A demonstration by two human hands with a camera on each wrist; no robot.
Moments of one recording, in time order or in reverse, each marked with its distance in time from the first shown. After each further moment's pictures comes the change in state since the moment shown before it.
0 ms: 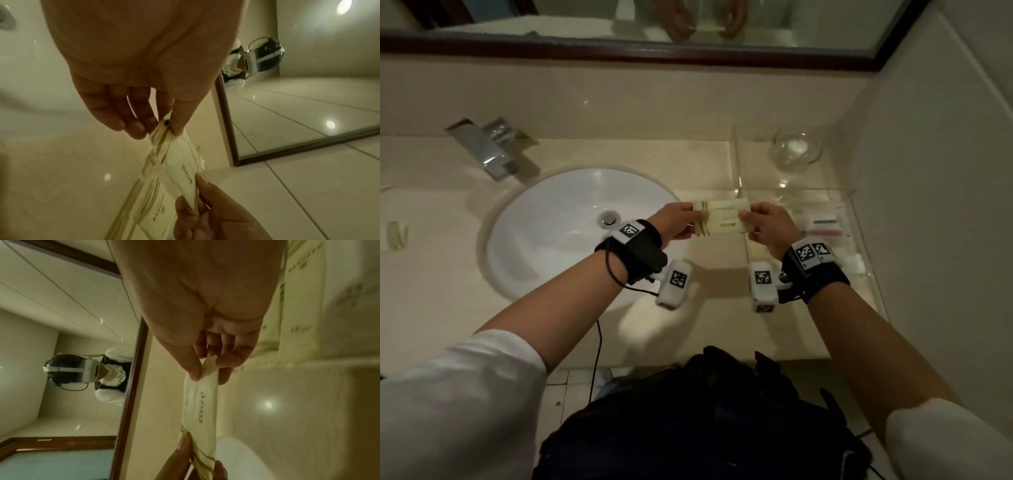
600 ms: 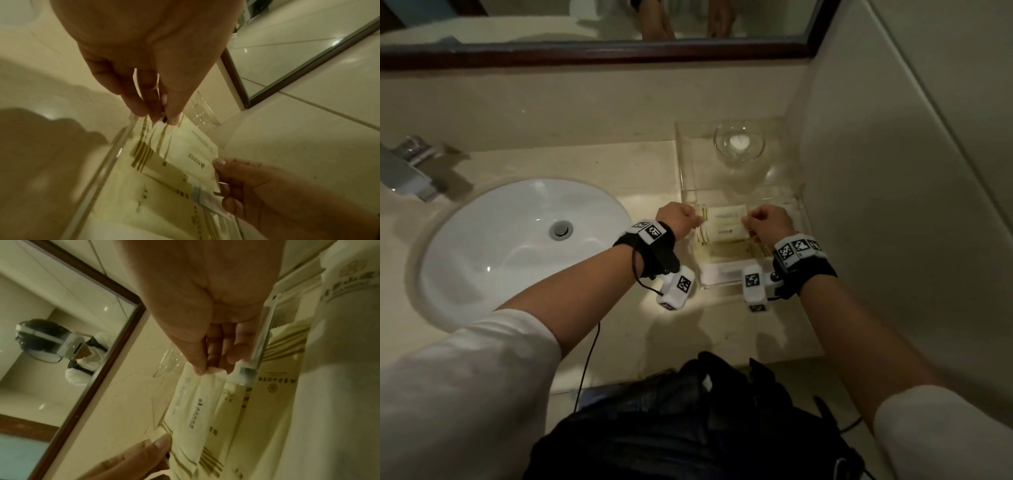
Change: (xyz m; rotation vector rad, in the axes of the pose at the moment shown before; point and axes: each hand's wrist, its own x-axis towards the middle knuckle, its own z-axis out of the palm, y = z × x) left_hand 0.076 0.020 0.107 0.481 0.173 0.083; right_hand 0.039 0.023 -0.119 -0.410 0.227 -0.011
